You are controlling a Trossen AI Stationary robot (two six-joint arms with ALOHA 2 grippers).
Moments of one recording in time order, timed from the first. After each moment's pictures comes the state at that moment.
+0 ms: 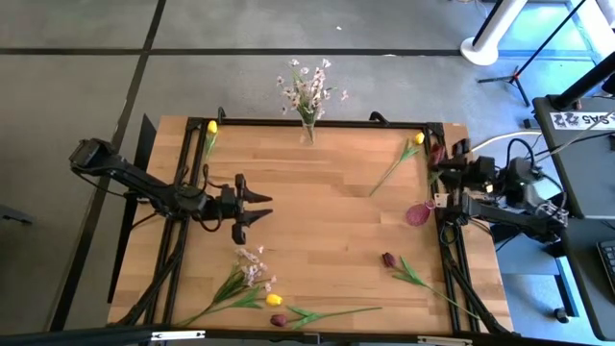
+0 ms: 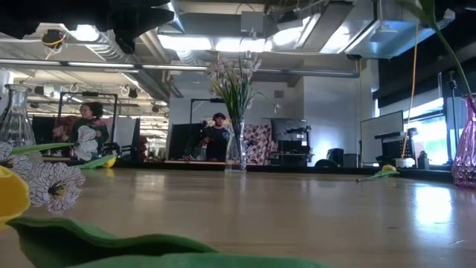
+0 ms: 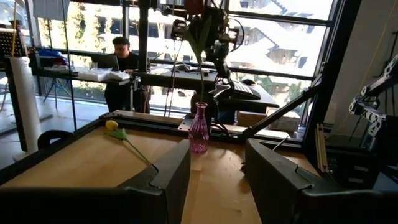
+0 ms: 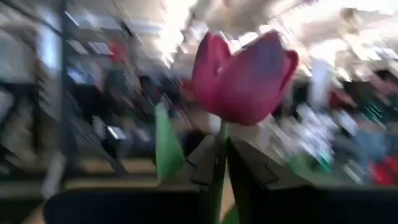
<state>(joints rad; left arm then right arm) -0.33 1.01 0.32 0.76 -0.48 -0.09 -0.24 0.00 0.54 -0.30 -0.06 -0.06</state>
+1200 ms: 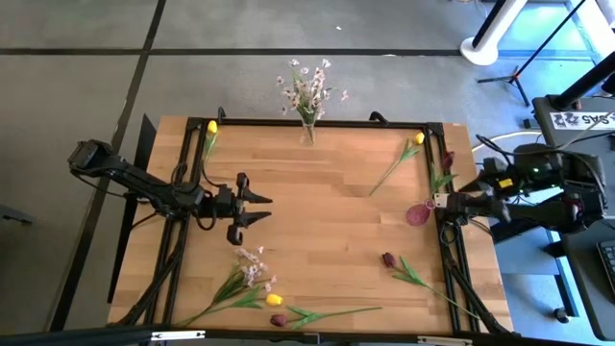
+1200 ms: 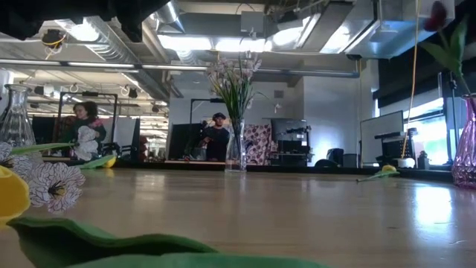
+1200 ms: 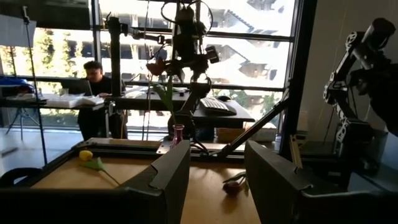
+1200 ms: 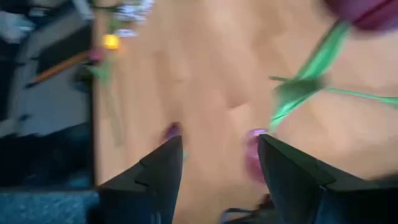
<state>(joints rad) -0.29 1.01 0.32 0.84 -0.32 -0.01 -0.24 0.41 1.24 -1.57 -0.27 0.26</state>
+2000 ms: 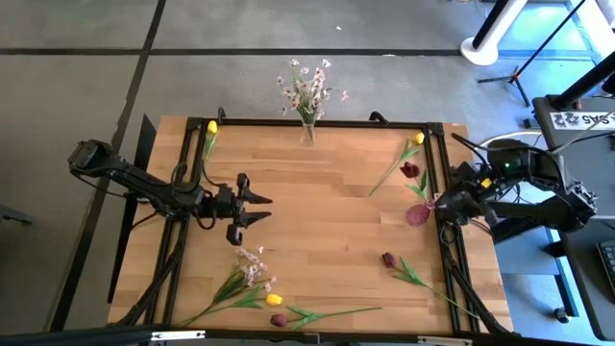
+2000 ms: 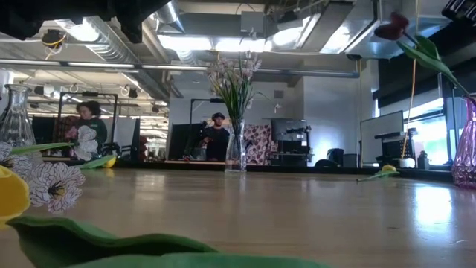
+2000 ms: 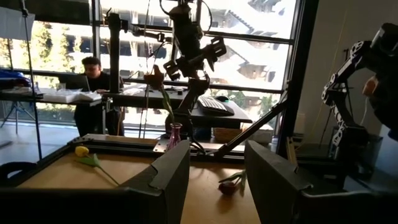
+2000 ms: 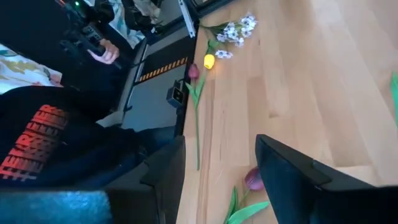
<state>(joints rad) -0.29 1.01 0.32 0.84 -0.32 -0.05 -0.24 0.46 1.03 -1.15 -0.63 0.28</state>
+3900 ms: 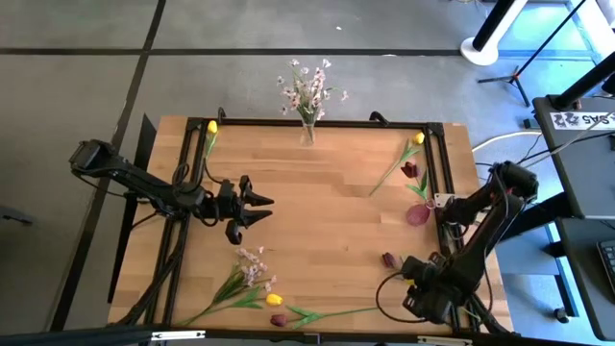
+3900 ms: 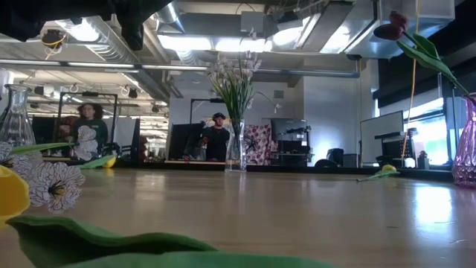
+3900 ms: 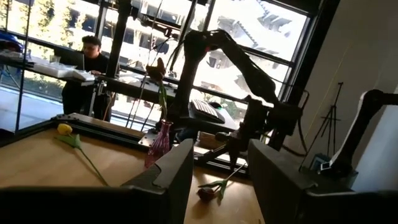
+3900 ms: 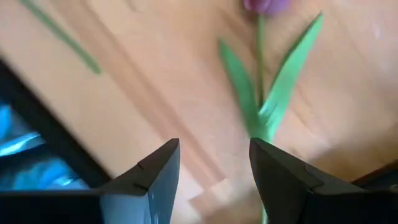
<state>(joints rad) -0.30 1.04 0.32 0.90 -0.33 -0.25 1.01 1.55 1.03 -0.93 0.03 1.66</state>
